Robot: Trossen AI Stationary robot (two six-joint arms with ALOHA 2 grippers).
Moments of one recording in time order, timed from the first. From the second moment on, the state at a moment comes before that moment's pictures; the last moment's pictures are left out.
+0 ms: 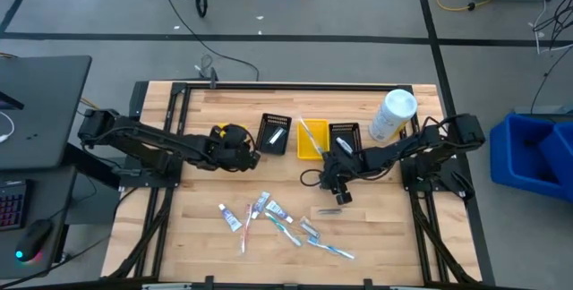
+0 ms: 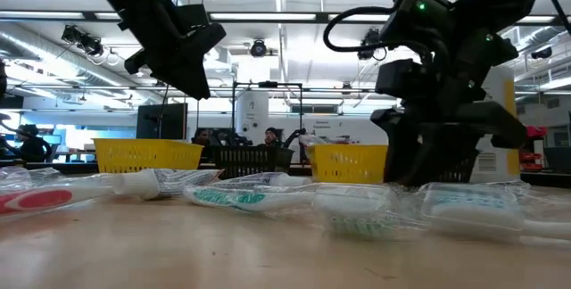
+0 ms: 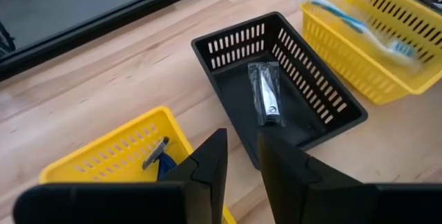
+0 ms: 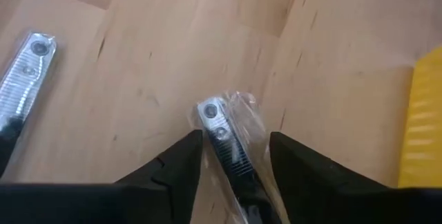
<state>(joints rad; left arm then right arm) -0.13 1.35 0.83 -0.52 -0.77 -0.89 0.11 1.61 0.66 -0.08 0.00 -0.24</state>
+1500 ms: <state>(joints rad) -0.20 1.46 0.83 0.21 -0.57 -0.30 0.12 1.37 0.83 0.34 0.56 0.16</state>
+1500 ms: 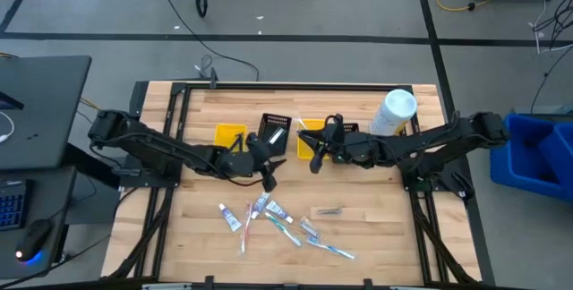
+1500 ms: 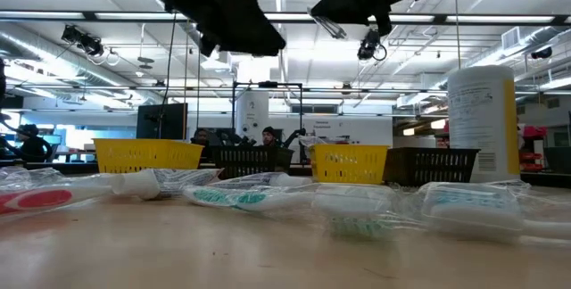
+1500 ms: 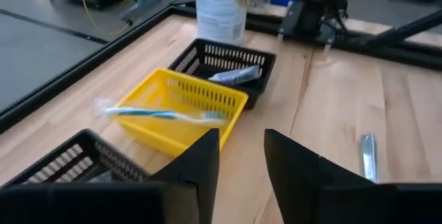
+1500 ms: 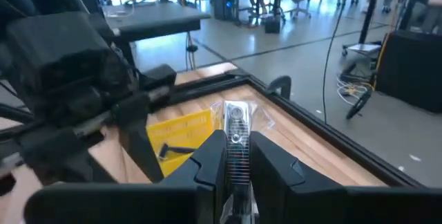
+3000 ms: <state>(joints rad) -0.14 1.54 0.83 0.52 -0.61 -0.41 0.12 1.59 0.83 0.74 0.50 0.14</state>
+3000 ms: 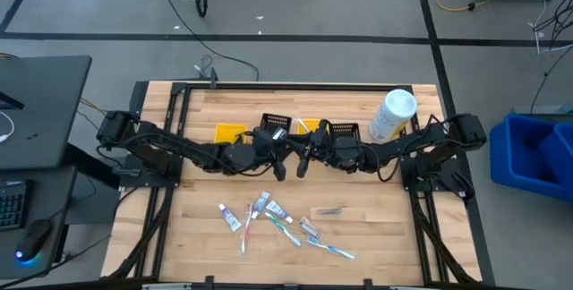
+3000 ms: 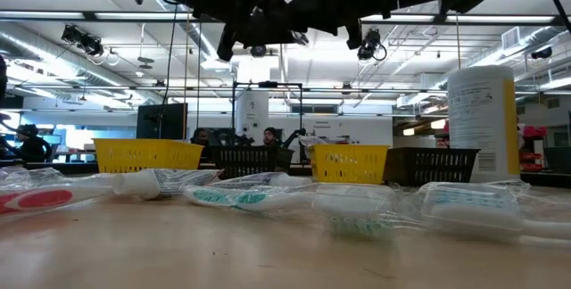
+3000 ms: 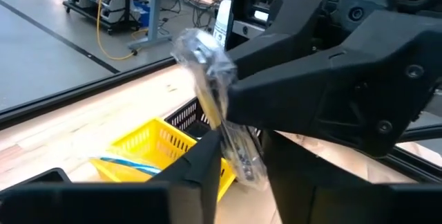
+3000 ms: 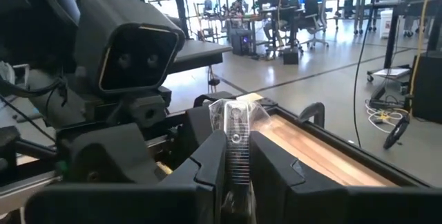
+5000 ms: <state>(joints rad) 0.20 1.74 0.85 0.08 -0.25 -0.38 0.03 1.59 0.83 0.30 0.72 0.15</state>
